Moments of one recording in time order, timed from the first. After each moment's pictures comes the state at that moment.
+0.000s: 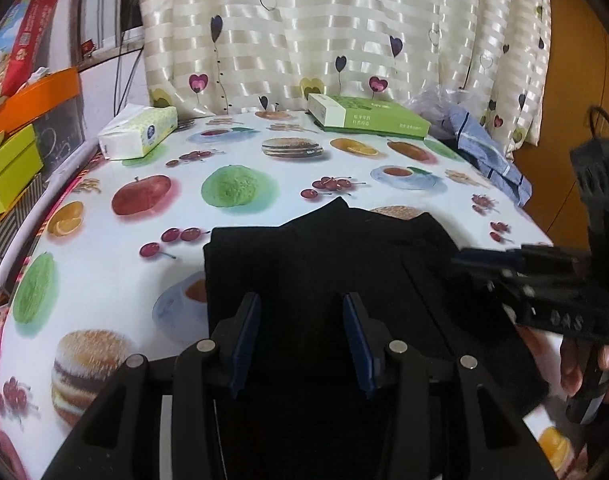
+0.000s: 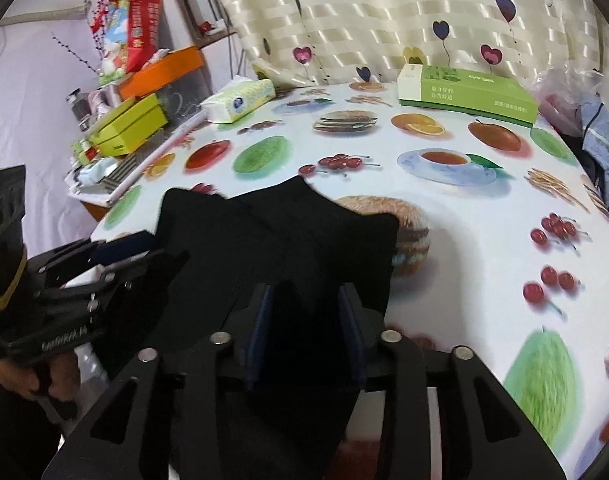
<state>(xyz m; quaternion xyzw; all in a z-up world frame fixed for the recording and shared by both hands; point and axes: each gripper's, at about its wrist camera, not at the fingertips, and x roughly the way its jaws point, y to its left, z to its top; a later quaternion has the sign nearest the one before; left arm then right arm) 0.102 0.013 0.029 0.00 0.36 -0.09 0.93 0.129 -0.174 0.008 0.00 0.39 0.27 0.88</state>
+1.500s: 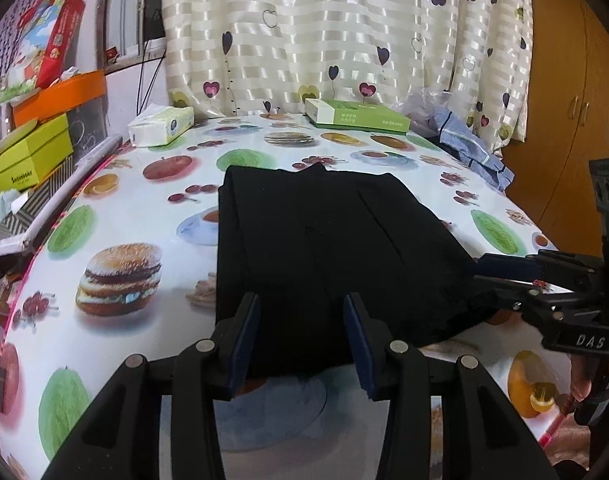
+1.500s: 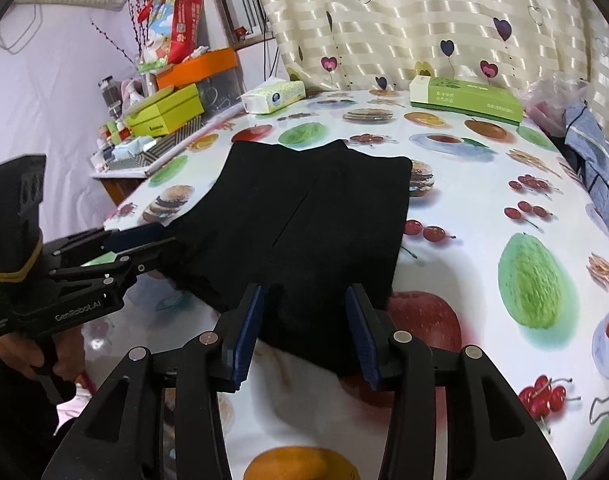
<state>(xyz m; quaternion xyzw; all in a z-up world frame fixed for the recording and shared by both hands) 0.006 0.012 0.024 -0.01 0.34 -0.08 0.94 0.032 -0.189 0.001 -0.01 0.35 0.29 0.89</state>
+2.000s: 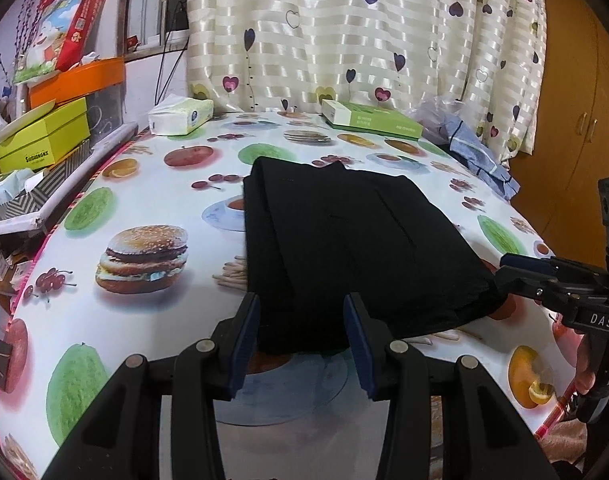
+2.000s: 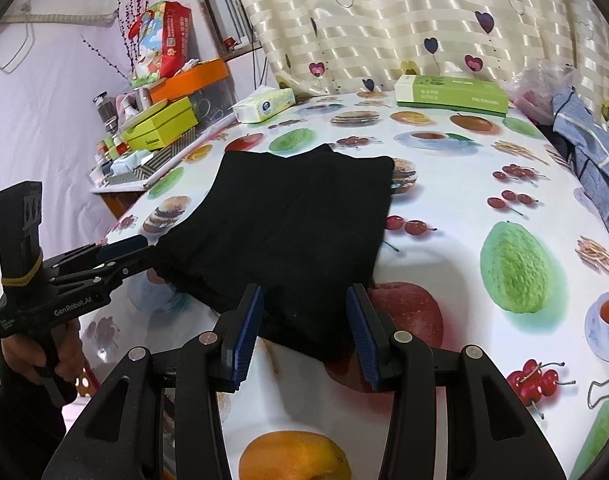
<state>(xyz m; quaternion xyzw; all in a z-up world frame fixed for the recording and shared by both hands) -0.004 0.029 0.025 -0.03 0.35 -0.06 0.94 0.031 -0.206 0.004 0.02 0.35 0.28 0.89</state>
